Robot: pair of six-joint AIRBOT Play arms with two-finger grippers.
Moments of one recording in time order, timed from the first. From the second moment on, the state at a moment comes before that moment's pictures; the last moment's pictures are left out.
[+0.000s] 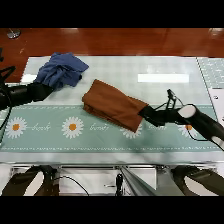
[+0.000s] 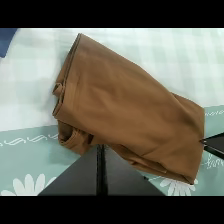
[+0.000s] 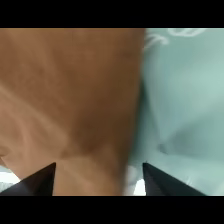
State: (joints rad) left arm 0.12 -0.74 0.84 0.85 -1.04 -1.27; right arm 0.22 -1.19 0.58 -0.76 0.67 1.63
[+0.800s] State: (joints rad) left arm 0.12 -0.74 0.84 0.85 -1.06 -1.27; right arm 0.23 -1.40 1.37 -0.57 0.88 1.30
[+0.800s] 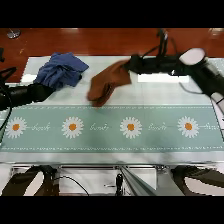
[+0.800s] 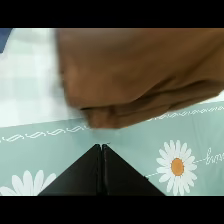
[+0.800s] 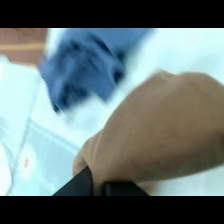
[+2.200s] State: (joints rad) left arm 0.12 -0.74 0.84 0.85 -1.08 -1.27; right arm -0.97 -0.78 1.15 -1.58 1.59 1.72
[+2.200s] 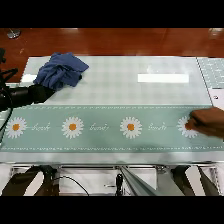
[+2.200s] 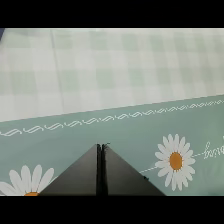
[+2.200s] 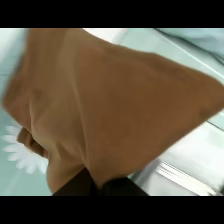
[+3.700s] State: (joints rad) left arm -0.17 -1.14 1.02 1.35 -0.98 -1.57; right arm 0.22 -1.44 1.30 -1.64 1.18 1.82
